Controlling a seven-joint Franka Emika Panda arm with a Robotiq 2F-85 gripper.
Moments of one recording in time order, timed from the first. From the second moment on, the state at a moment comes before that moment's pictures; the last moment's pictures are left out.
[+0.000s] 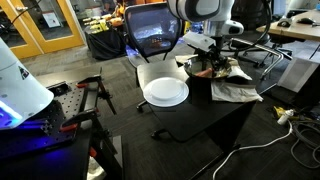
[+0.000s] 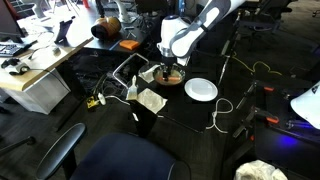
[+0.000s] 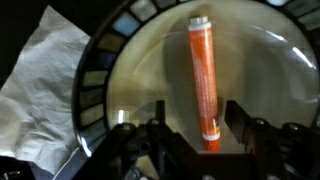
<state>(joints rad) 0.02 0.84 -0.02 -1.68 0.00 2.57 -0.15</state>
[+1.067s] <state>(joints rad) 0.02 0.73 -0.02 -1.74 0.00 2.62 -0.09</state>
